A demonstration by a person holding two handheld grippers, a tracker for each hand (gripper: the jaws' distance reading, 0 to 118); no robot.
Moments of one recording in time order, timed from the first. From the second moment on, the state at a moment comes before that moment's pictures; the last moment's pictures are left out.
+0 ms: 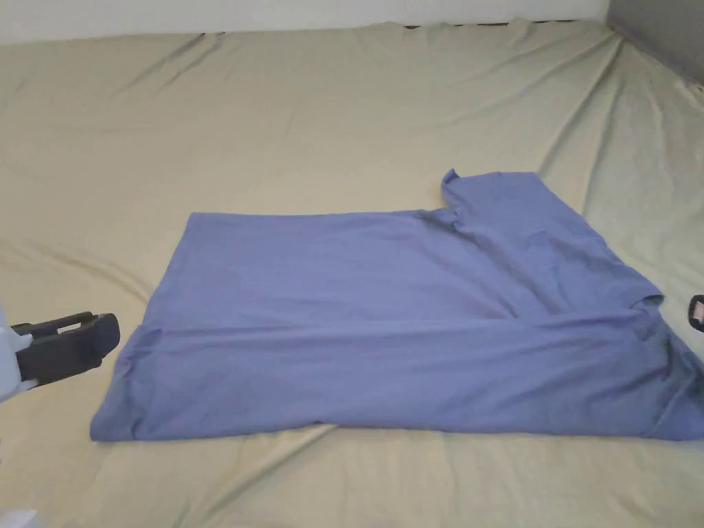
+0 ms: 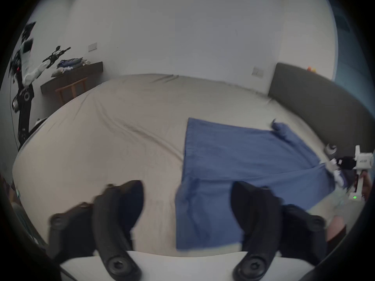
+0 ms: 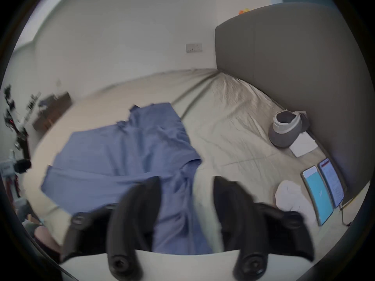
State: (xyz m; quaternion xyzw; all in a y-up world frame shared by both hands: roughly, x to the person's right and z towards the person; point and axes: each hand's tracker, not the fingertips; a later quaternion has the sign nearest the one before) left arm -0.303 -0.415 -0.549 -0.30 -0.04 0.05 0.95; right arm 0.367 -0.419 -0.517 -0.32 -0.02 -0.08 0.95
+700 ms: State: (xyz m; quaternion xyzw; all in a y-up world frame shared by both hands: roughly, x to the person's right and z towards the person) left arm -0.258 -0.516 -0.566 -0.39 -0.04 -0.02 0.92; right arm 0.320 -0.445 -0.447 -0.32 0.02 0.00 0.95
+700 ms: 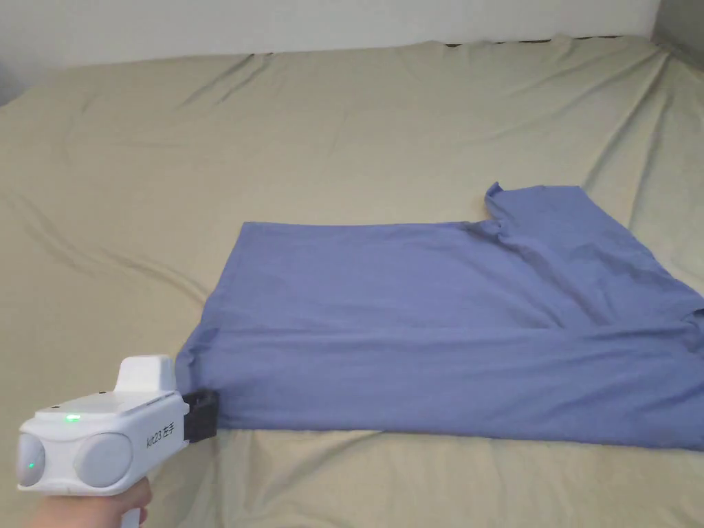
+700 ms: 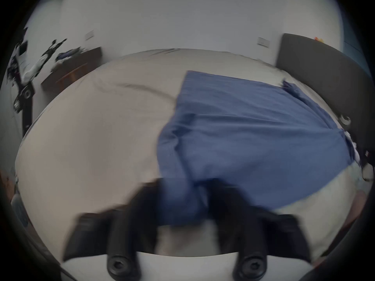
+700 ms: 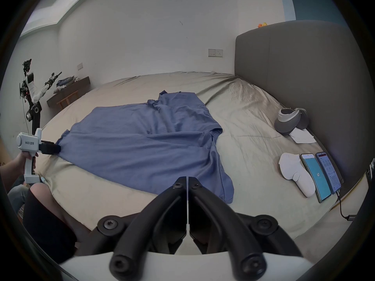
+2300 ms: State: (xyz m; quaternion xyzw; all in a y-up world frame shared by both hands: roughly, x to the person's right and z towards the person) left arm -0.286 -0.470 -0.451 -0.45 -0.03 -0.07 0.89; right arm 0.383 -0.471 -0.398 -0.41 -0.06 0.06 0.91
